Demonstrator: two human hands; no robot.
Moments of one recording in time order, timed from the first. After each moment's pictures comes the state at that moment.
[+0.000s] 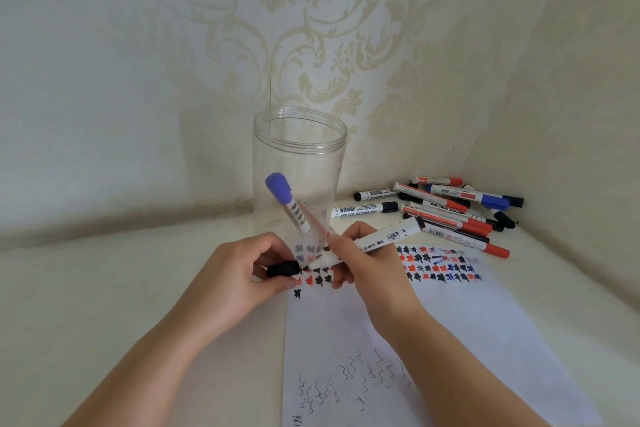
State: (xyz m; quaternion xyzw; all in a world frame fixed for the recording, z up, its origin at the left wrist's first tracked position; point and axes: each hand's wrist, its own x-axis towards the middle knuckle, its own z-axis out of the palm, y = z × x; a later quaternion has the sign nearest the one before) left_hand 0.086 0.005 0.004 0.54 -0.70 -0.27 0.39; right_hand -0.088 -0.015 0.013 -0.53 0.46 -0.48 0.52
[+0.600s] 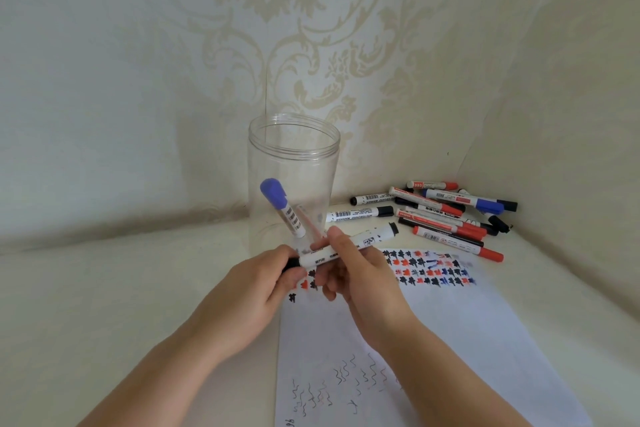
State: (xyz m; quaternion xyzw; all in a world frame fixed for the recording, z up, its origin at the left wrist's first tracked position) left_hand 0.071 0.007 -0.004 0.51 -0.77 -0.17 0.35; right_hand -0.084 -0.006 0.016 -0.50 0.42 -0.48 0.59
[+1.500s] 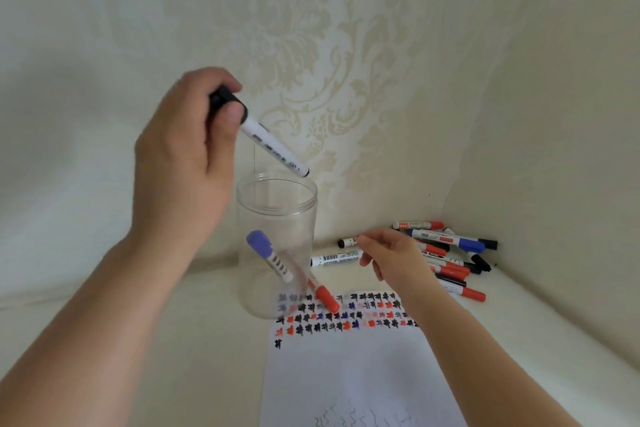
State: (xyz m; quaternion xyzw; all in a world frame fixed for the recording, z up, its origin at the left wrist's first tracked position) left_hand 0.075 -0.003 0.160 0.44 -0.63 0.17 0.62; right_hand -0.146 -0.062 0.059 -0.59 0.57 -0.42 0.39
